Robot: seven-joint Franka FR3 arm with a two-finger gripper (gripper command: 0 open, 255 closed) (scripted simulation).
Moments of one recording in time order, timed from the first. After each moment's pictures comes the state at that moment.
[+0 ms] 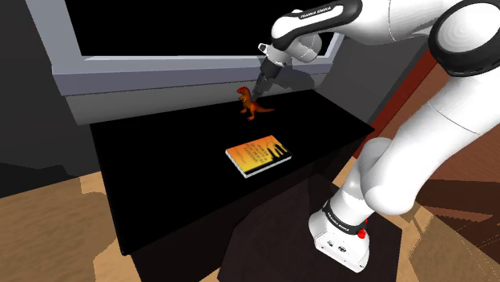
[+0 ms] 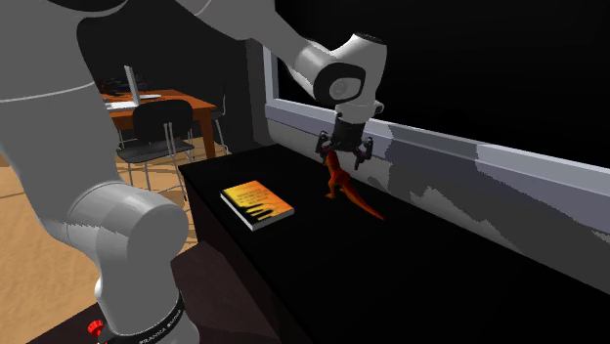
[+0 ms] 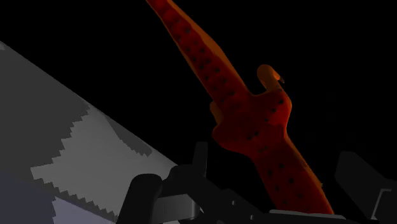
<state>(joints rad) 0.24 -0.13 -0.53 -2.25 0.30 2.22 -1.02</state>
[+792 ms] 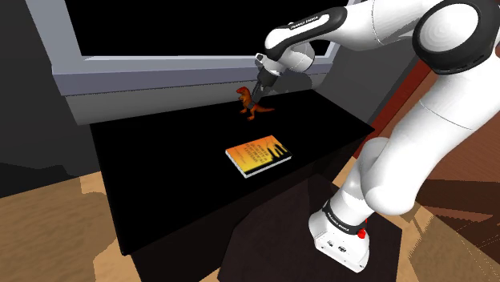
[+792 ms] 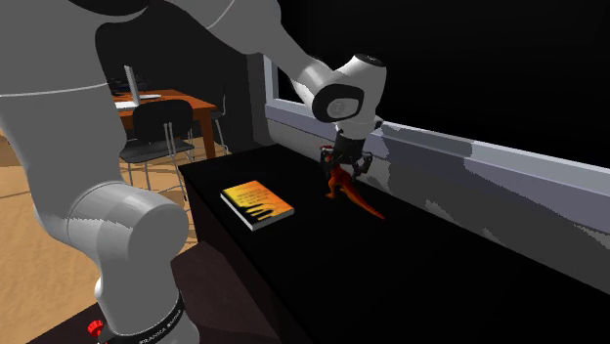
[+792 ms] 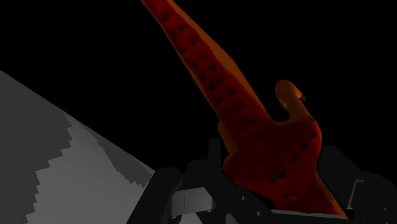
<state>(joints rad) 0.25 -0.05 -0.55 -2.28 0.38 2.31 -1.12</state>
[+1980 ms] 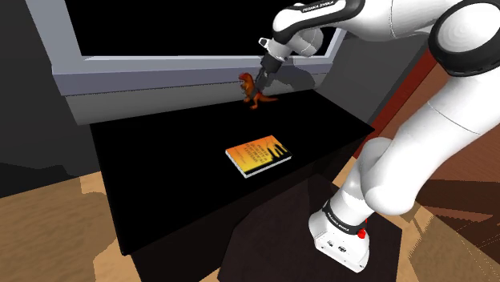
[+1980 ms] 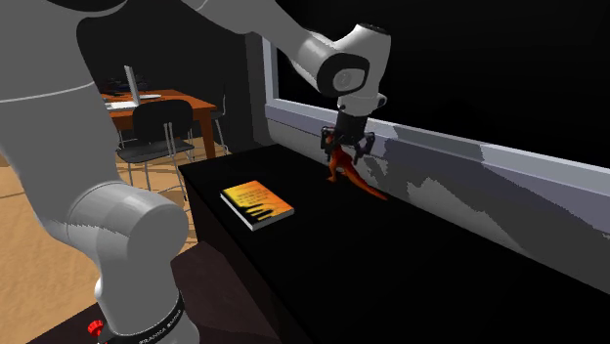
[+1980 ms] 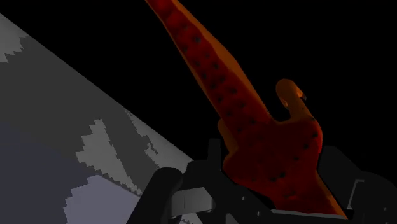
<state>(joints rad) 0.24 -0.13 -0.54 -2.20 0.30 2.18 -1.03</state>
